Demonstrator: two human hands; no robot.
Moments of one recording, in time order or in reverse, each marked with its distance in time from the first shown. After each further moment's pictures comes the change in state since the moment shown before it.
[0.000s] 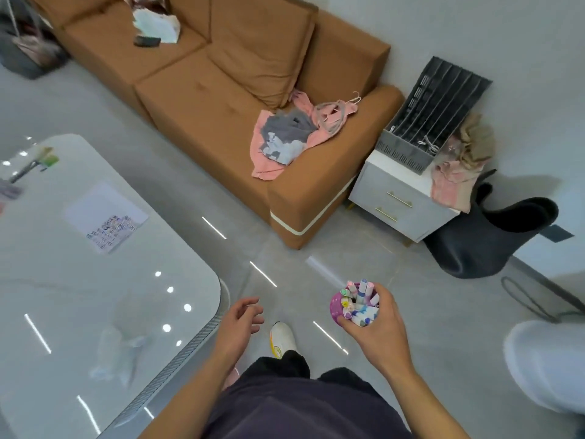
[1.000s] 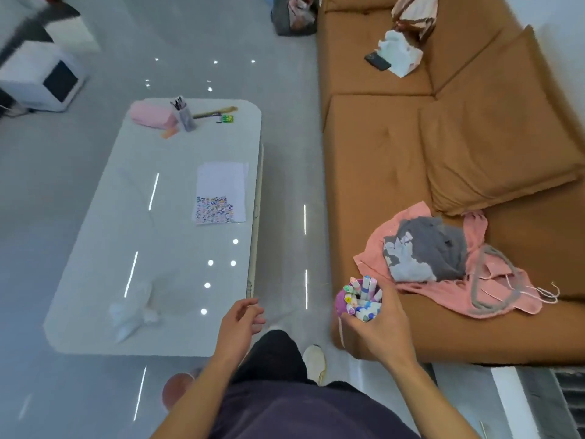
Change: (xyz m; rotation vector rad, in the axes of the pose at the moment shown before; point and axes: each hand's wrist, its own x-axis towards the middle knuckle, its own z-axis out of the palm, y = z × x) left_hand 0.191 0.163 -0.039 -0.583 0.657 -0.155; right_hand 0.391 -0.258 0.156 -0.262 -0.669 -0.455
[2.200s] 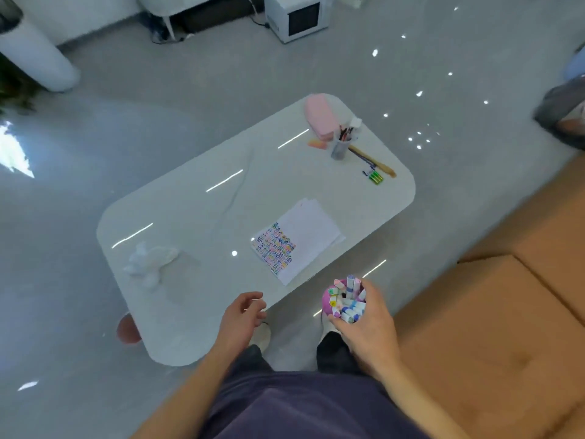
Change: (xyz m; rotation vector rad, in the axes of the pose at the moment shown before) left_hand 0.231 0.203 0.033 -0.542 0.612 -0.207; right_hand 0.434 -0.268 0.138 -0.337 -0.812 -0.474
